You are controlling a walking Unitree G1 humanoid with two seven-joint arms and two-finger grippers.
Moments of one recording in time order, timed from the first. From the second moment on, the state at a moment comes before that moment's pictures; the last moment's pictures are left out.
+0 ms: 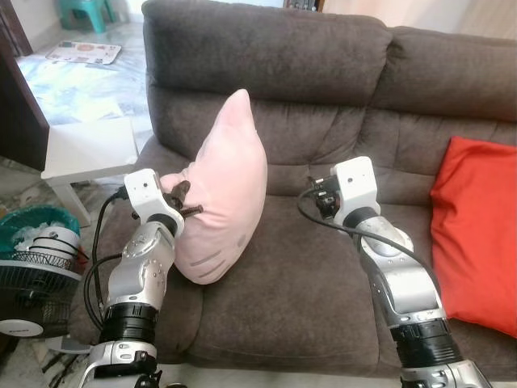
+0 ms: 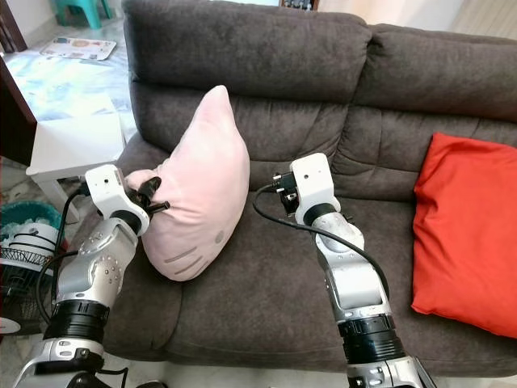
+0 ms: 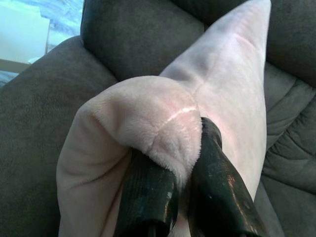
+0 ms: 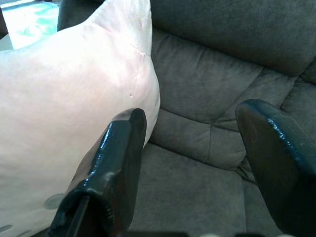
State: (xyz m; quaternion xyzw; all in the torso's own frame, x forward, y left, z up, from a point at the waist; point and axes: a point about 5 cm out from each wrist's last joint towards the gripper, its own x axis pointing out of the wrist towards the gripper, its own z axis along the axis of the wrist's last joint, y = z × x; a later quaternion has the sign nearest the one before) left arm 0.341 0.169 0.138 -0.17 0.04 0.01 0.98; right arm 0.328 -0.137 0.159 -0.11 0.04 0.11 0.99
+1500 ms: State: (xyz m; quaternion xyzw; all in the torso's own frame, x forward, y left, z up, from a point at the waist) left arm 0.307 0.147 0.196 0.14 -0.13 -0.07 0.98; right arm 0.322 -0.139 0.161 -0.07 0.01 0.10 0.99
